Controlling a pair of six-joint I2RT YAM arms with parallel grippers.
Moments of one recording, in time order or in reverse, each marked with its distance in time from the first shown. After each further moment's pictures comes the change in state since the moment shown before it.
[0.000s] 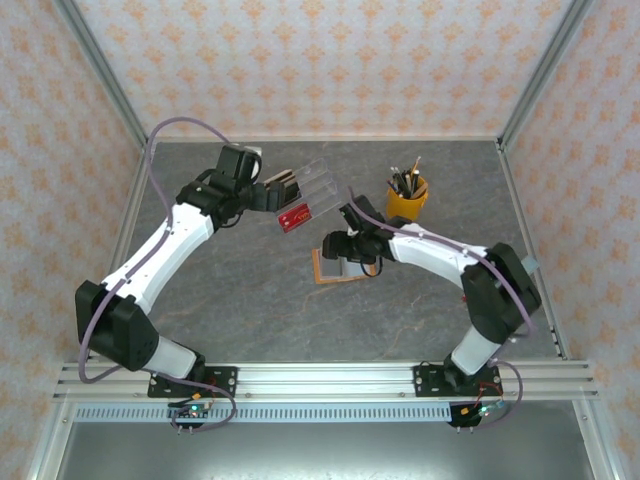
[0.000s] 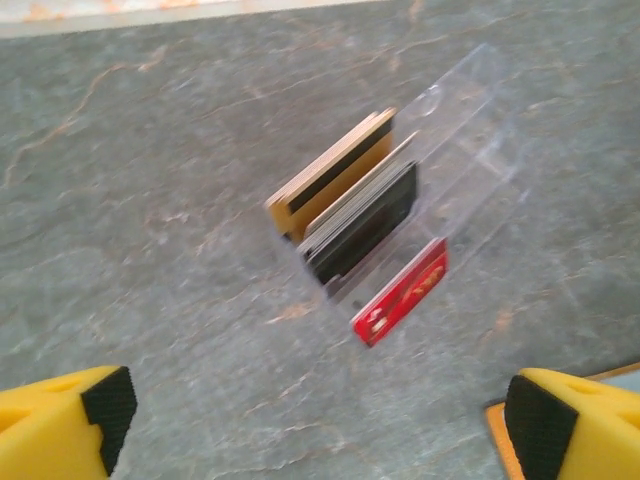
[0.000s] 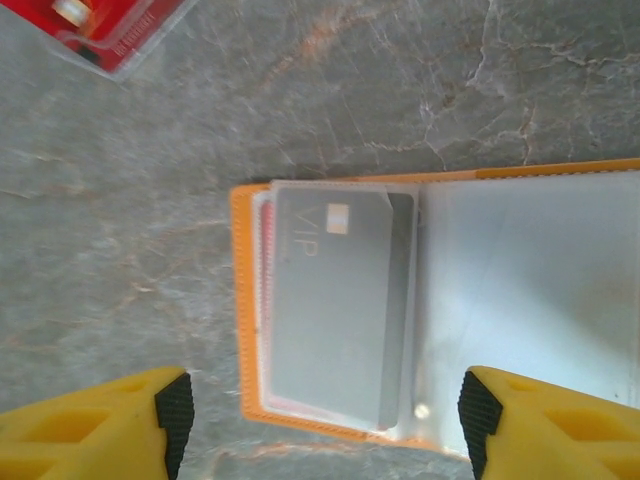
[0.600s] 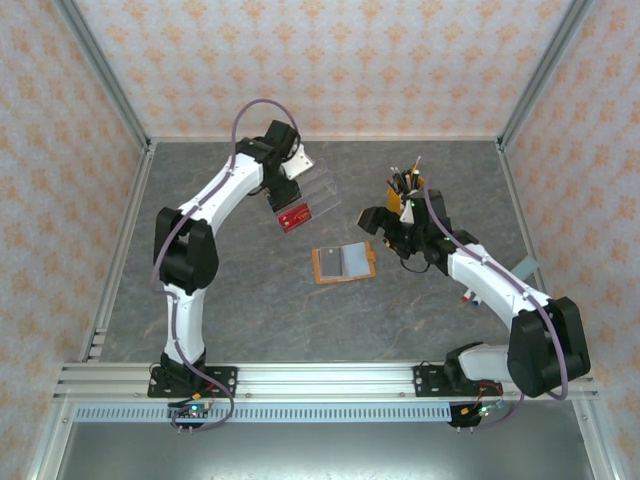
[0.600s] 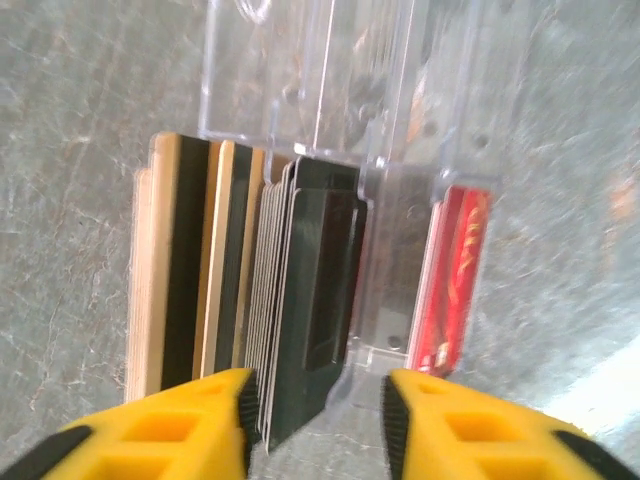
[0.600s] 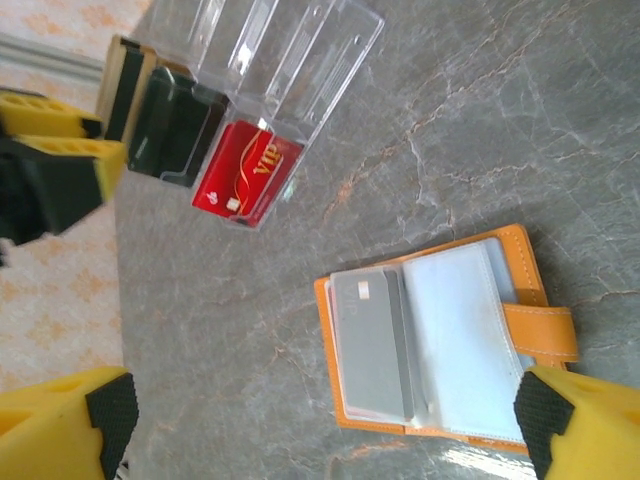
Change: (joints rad) left arm 0.002 0.592 0.589 -0.315 0.128 0.681; right arm -0.309 -0.377 -0.272 0.233 -0.290 0.160
